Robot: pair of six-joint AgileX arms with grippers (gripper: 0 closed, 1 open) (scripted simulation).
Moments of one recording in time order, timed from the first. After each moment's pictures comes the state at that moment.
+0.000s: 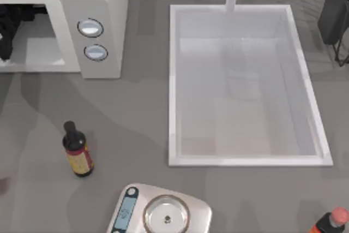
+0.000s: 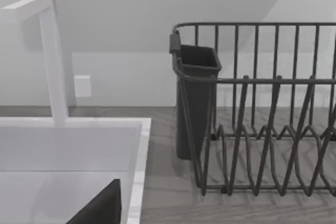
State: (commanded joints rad) left arm 0.12 2.70 1.82 0.63 0.13 0.08; right arm 0.00 0.00 0.00 0.00 0.00 0.00
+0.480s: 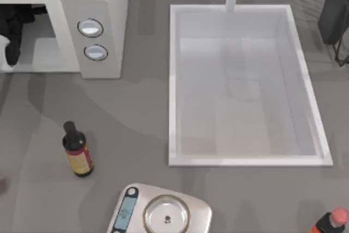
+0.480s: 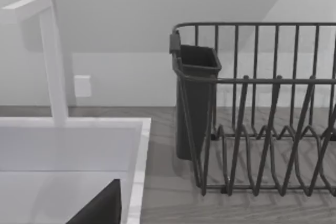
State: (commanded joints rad) left arm -0.14 2.34 1.49 0.54 -0.10 -0.02; right arm 0.00 0.00 0.00 0.00 0.00 0.00
